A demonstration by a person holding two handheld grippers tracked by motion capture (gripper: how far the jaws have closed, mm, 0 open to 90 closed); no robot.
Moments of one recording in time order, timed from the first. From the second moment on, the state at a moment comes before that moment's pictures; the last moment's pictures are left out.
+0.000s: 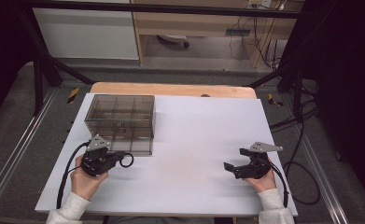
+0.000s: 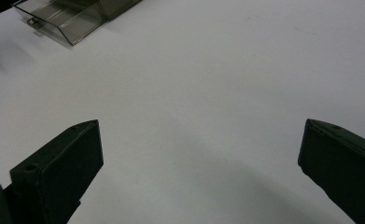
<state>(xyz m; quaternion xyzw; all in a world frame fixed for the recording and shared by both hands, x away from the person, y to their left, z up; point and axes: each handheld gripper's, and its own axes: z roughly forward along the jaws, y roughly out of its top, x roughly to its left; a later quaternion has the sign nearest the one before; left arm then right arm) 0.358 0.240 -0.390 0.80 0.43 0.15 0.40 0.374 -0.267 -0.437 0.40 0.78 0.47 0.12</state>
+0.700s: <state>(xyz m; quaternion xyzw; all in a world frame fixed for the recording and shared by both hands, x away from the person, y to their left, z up) 0.370 0.220 -0.385 0.80 0.42 0.16 0.39 0.374 -0.267 -0.437 0.40 0.78 0.47 0.12</state>
